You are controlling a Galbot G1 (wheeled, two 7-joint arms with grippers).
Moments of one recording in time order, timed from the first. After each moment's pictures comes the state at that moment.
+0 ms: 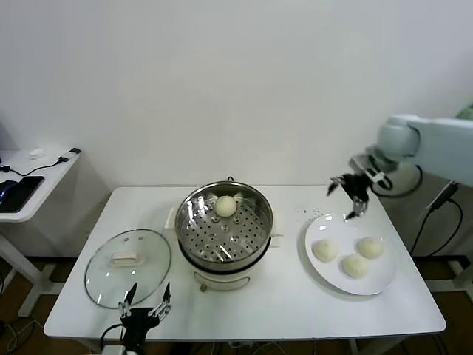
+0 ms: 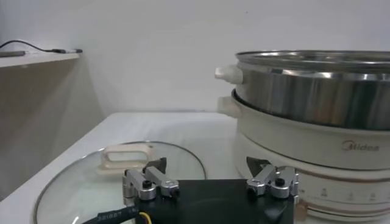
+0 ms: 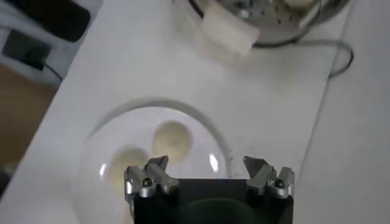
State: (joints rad) left arm 1.74 -1.46 -0.56 -1.97 -0.12 0.01 -0.04; right arm 0.86 0.74 -1.87 1.34 0.57 -0.04 -0.92
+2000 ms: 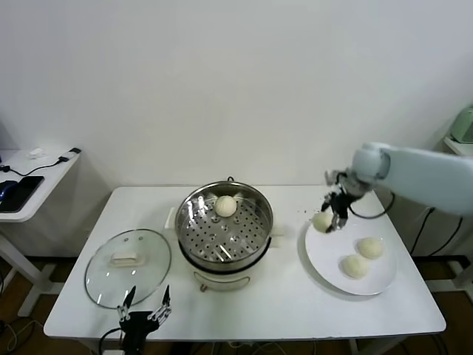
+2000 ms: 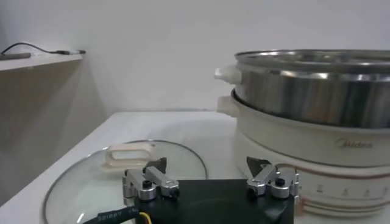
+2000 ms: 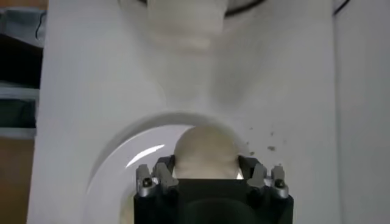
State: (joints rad) left arm 1.77 -1.47 -0.55 -2.02 -0.10 0.01 -0.05; right arm 0.85 0.88 -1.73 1.30 0.70 -0.28 -0.97
